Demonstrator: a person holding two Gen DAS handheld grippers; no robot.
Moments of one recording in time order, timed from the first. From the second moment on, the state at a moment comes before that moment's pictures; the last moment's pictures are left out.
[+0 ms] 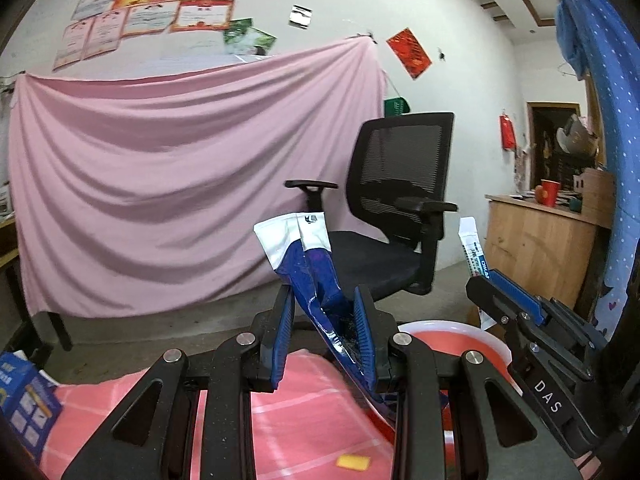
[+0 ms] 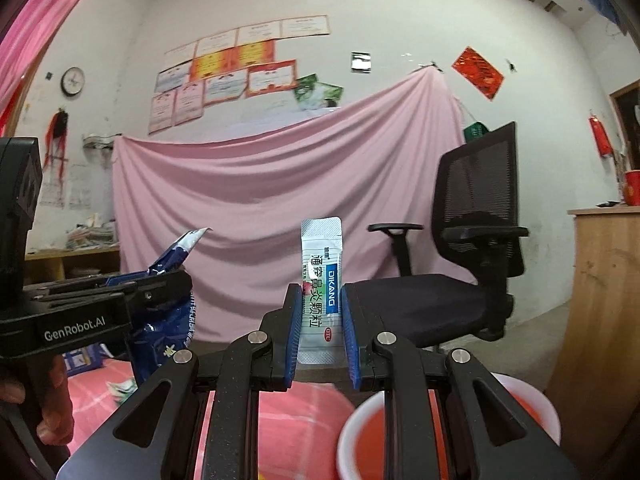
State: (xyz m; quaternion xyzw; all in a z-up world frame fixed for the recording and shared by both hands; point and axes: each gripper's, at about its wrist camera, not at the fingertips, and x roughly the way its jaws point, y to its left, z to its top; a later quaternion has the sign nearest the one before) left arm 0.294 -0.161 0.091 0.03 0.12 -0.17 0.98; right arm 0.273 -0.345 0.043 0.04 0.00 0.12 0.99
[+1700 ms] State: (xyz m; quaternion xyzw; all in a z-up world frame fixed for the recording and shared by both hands) left arm 0.377 -0.260 0.010 0.00 0.32 -0.23 0.92; right arm 0.329 -0.442 -0.008 0.12 0.19 -0.01 0.97
